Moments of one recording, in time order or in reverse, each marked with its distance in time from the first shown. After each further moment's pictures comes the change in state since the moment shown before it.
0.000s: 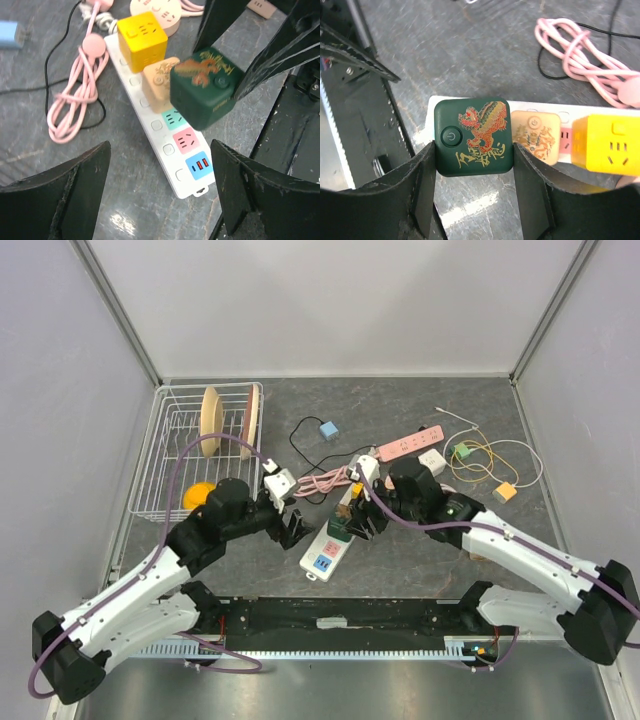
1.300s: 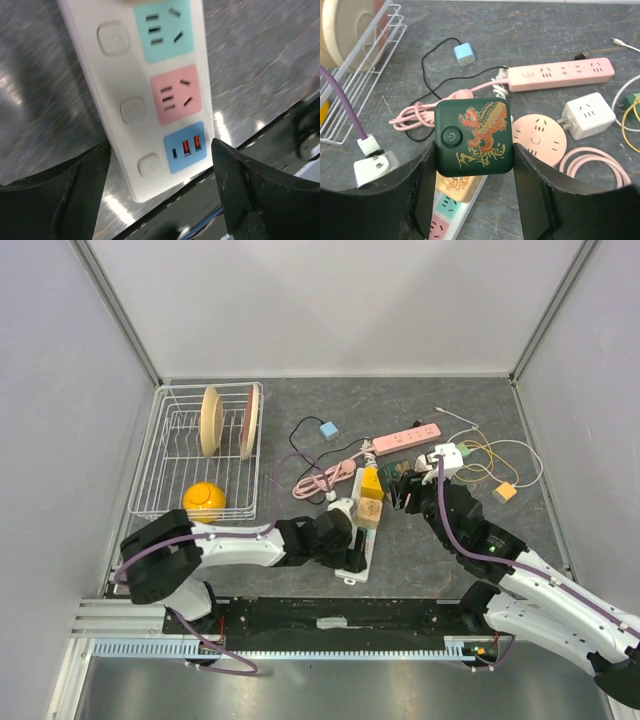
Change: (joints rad) left arm -0.405 0.698 0.073 0.116 -0.362 -0.850; right arm 0.026 -0.403 -0.232 0.216 0.877 0.375
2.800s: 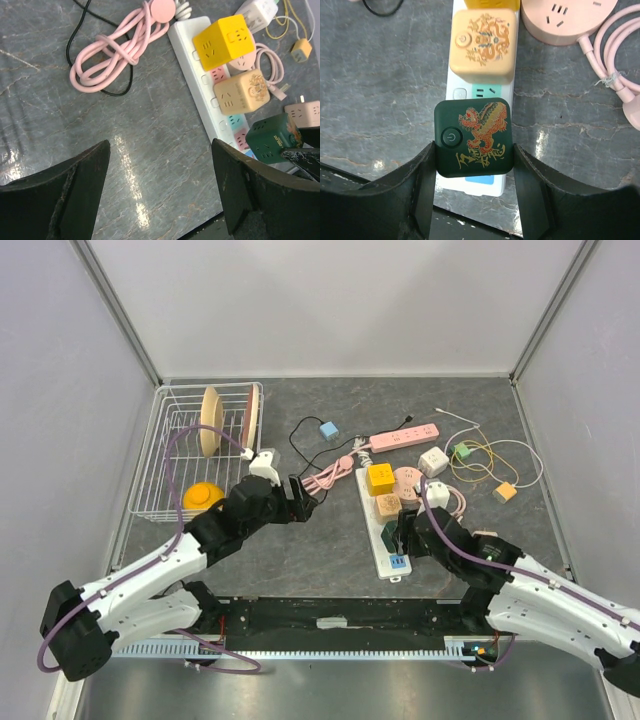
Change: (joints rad) left arm 0.352 -0.559 -0.074 -0.073 -0.129 0.128; right arm 0.093 -0.027 -0.047 -0.485 -0.100 0.318
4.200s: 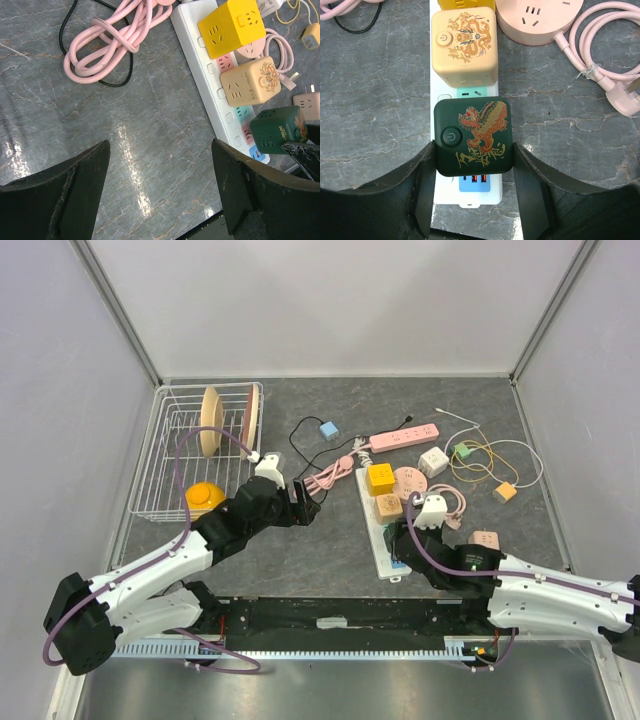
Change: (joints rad) left arm 0.000 0.047 -0.036 0.024 0.038 0.001; right arm 0.274 0.068 -0.064 -0.014 0.372 0.238
